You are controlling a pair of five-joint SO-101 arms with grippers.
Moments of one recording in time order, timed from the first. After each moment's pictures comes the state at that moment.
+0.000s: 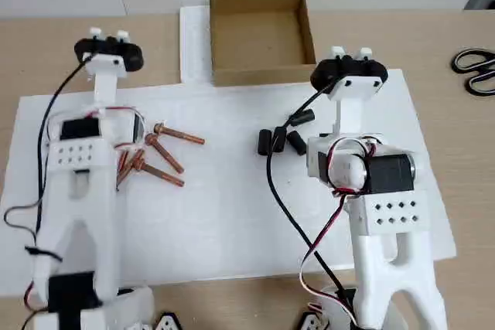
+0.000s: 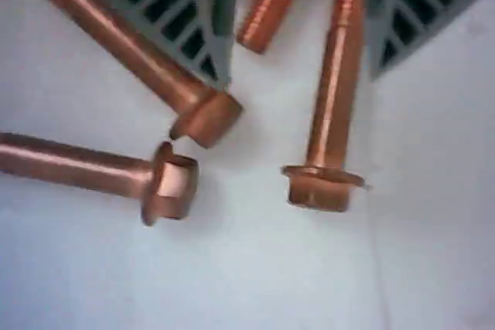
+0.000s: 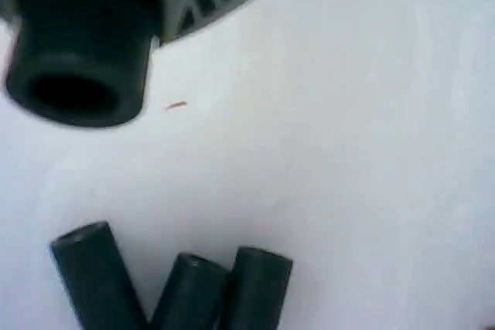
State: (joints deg) left arm -11.0 -9.8 22.7 58.1 -8.7; right arm -9.1 -36.9 25.8 78.2 -4.7
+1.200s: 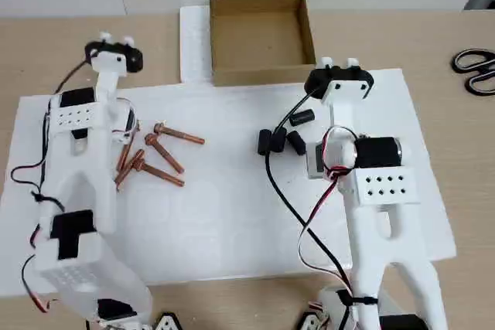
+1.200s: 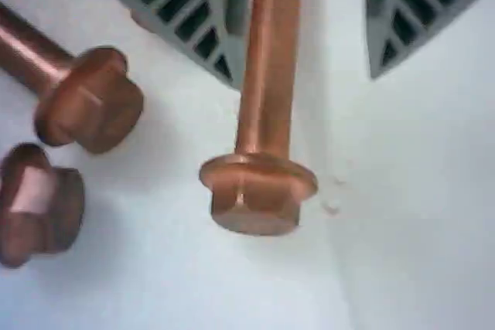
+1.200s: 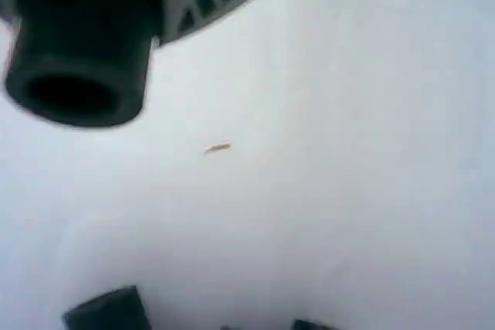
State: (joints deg) left arm -14.4 14.7 5.6 65.8 -15.2; right arm -7.6 -28.4 28.7 75.3 -1.6
